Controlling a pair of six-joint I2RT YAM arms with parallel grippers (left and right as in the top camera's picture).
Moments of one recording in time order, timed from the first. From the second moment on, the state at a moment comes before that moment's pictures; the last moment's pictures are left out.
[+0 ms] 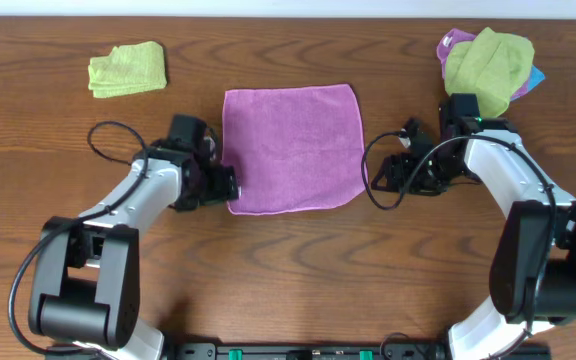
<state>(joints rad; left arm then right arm) -0.16 1.73 0.97 -0.56 0.23 -0.35 -0.02 1.83 1.18 -0.89 -0.53 -0.08</state>
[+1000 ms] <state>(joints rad) -0.05 1.80 0.98 -0.53 0.56 -0.31 -0.11 1.99 1.18 -0.70 -0.81 -0.20</state>
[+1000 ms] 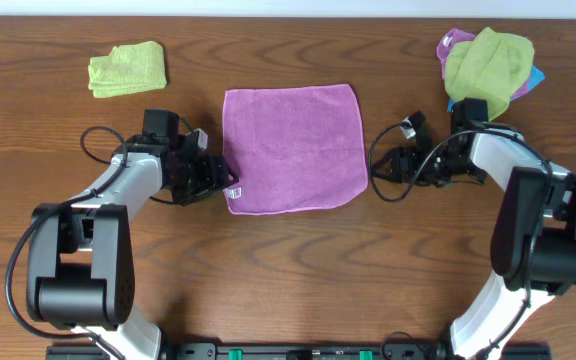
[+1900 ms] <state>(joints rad) -0.05 1.86 0.98 -0.45 0.70 -0.30 -0.04 2.10 1.18 -0.67 -1.01 -0.20</state>
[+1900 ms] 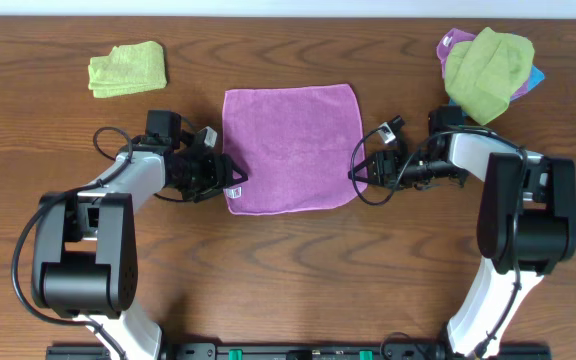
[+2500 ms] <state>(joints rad) -0.05 1.86 0.98 -0.45 0.70 -0.33 -0.04 2.12 1.18 -0.69 -0.95 -0.17</state>
